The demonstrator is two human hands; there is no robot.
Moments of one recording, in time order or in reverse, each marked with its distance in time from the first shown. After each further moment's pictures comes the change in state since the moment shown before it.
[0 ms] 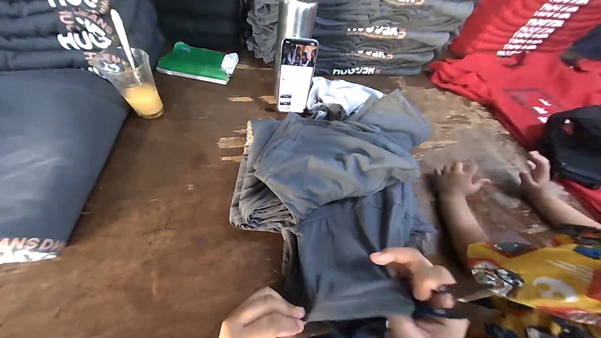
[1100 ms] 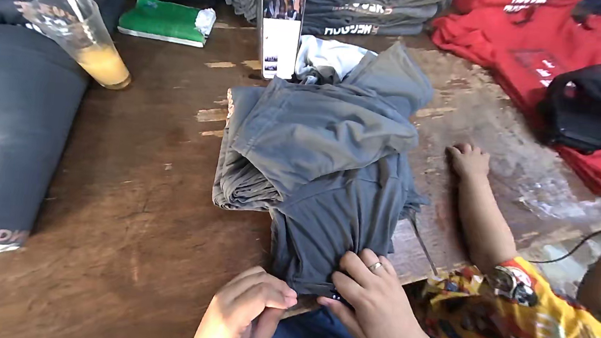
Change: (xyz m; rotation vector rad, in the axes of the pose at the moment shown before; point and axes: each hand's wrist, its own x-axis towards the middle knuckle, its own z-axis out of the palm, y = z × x) left_hand 0.005 -0.001 -0.011 0.007 -0.177 -0.087; right_hand -0.031 -0.023 0.003 -0.936 -0.599 0.091
